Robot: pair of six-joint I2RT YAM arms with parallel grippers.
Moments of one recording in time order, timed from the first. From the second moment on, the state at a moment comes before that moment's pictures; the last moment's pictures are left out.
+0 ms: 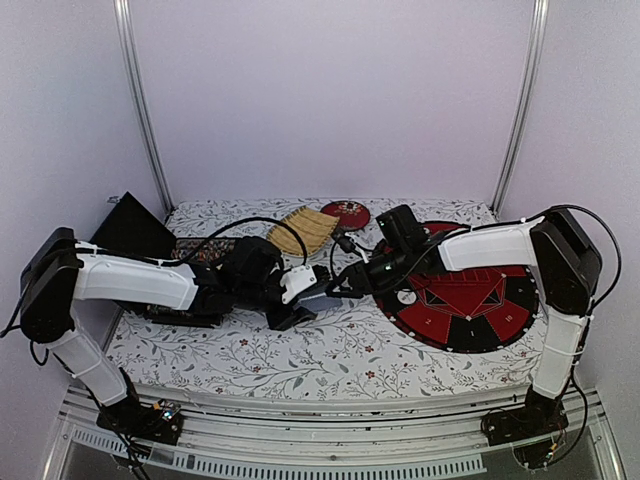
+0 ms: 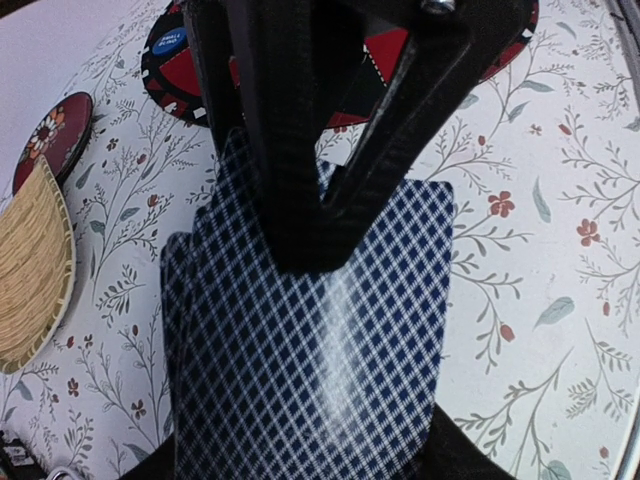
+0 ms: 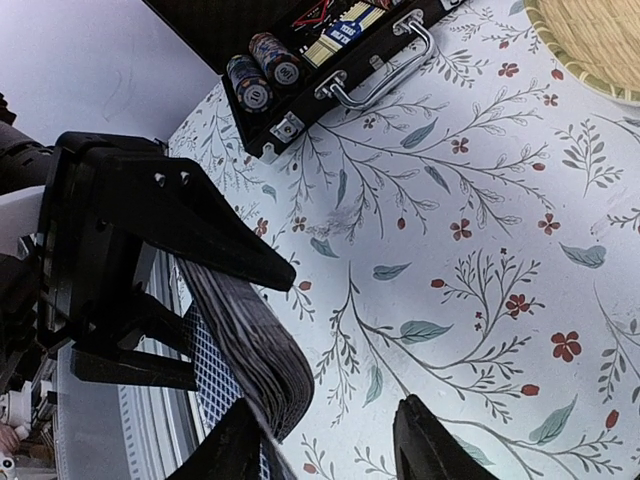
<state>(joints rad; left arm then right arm) -0.89 1.61 0.90 -0.01 0.07 0.36 0.71 1.91 1.23 -0.06 -0.71 0.17</state>
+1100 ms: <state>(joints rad) -0.88 1.61 0.90 -0.02 0.07 0.36 0.70 1.83 1.31 -0.34 -0.66 0.07</state>
